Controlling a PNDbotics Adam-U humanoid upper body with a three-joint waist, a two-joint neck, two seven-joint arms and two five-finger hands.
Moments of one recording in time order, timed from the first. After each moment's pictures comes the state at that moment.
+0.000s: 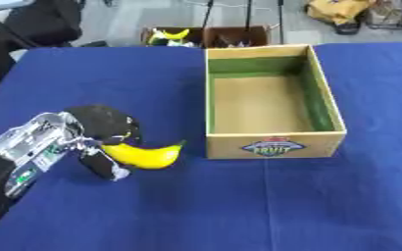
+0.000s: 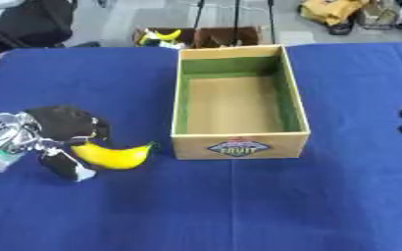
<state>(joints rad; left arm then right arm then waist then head) -0.63 0.78 -0.42 -1.62 -0.97 -0.17 -0.63 -0.24 -0.24 -0.13 -1.95 0.09 -0.05 0.03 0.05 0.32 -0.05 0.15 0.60</state>
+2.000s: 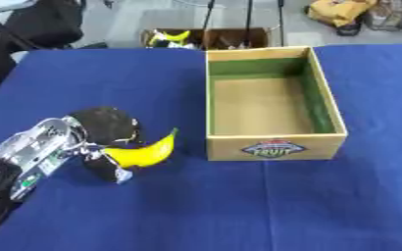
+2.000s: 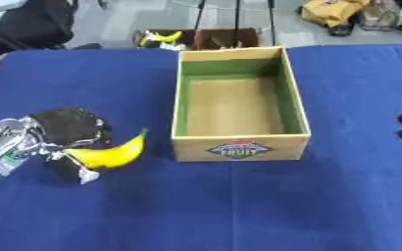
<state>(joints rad) -0.63 0.77 -0.44 -1.58 -1.03 -0.21 -0.52 -0.23 -0.24 -0.13 -1.95 0.09 -0.05 0.03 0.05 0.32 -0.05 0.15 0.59</state>
